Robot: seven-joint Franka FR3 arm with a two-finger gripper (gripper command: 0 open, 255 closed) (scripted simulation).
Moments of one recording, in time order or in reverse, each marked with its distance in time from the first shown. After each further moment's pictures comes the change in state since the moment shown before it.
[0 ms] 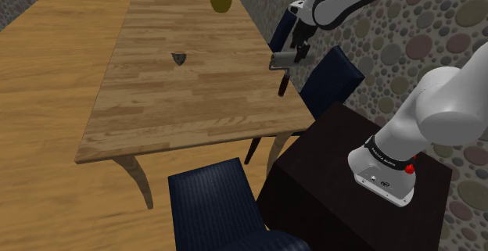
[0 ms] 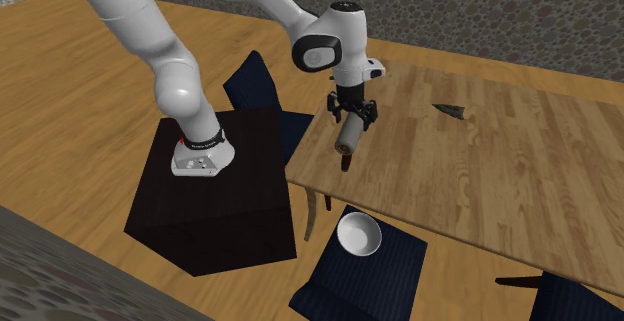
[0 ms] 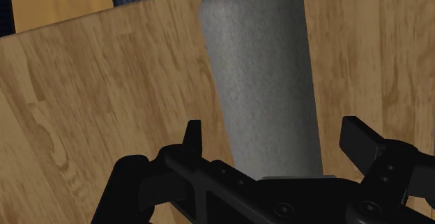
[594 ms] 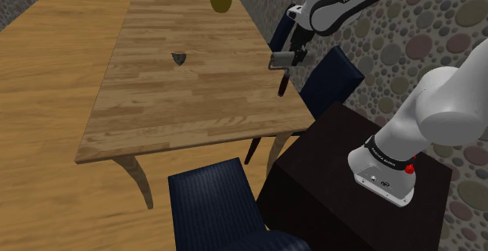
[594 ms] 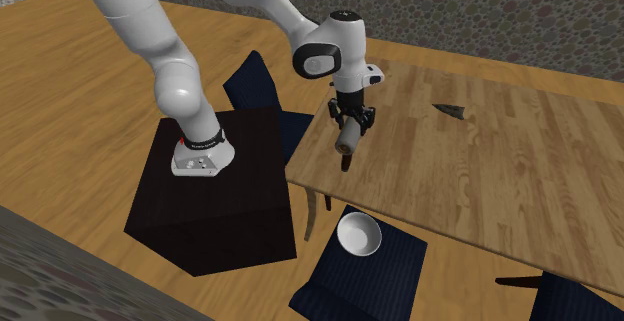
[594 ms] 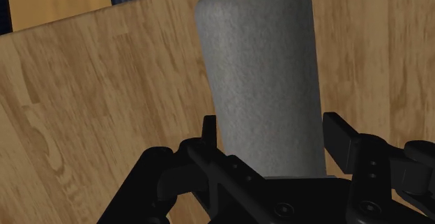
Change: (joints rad) arm 0.002 0.043 -0.007 -0.013 0.013 0.060 -0.011
